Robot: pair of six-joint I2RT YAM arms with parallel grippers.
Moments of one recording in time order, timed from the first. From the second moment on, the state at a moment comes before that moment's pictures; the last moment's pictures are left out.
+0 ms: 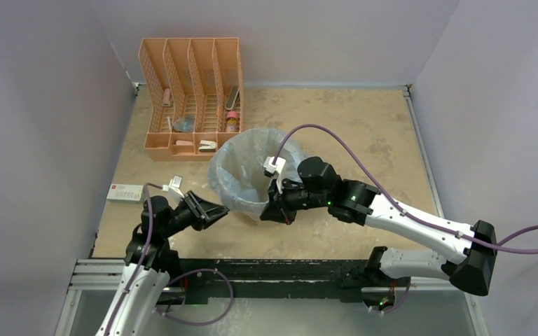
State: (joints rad) left arm -0.18 0.24 0.22 -0.35 0.61 -1.22; right arm 1.02 1.14 0.97 -0.36 -0.42 0.25
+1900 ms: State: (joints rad) left arm -0.18 0.63 0.70 -0.71 0.13 -0.95; right arm 0.47 0.76 0.71 -0.17 0.09 0.57
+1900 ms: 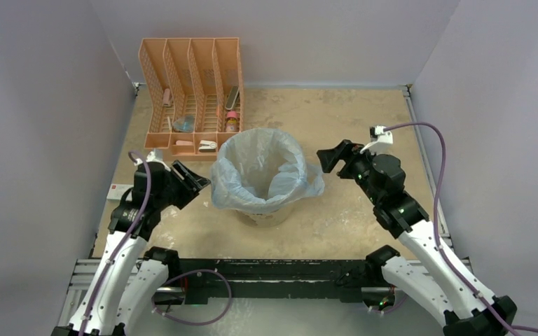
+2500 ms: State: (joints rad) left arm -0.18 0.72 0.62 -0.49 0.27 -0.88; right arm 0.47 0.82 0.66 -0.14 0.03 0.58
